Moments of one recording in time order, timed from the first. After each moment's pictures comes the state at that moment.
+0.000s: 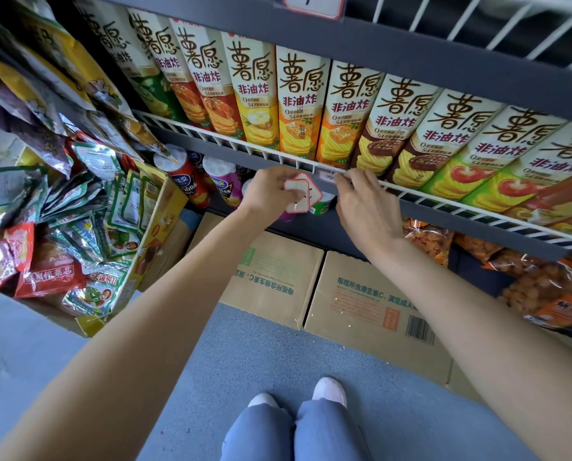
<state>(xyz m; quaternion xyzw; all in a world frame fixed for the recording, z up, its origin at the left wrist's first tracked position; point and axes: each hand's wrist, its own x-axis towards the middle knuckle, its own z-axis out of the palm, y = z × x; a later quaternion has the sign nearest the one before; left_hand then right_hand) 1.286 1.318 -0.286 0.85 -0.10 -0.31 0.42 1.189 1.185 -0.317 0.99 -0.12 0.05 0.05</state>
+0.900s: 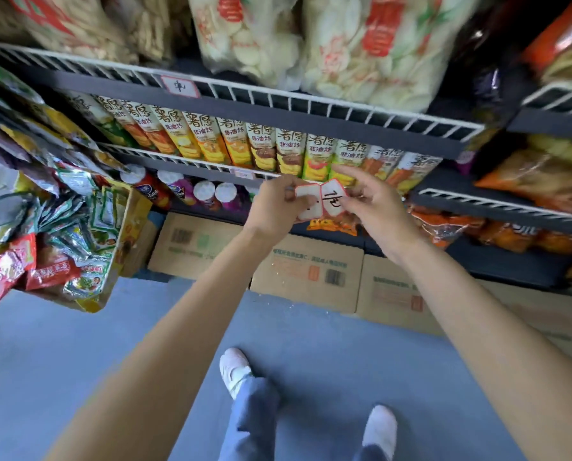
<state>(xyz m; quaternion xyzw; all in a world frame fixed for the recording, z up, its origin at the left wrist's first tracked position) 1.086 1.234 -0.096 0.77 -0.11 -0.36 0.51 0.991 1.109 -0.096 0.72 -0.28 0.04 -0.64</state>
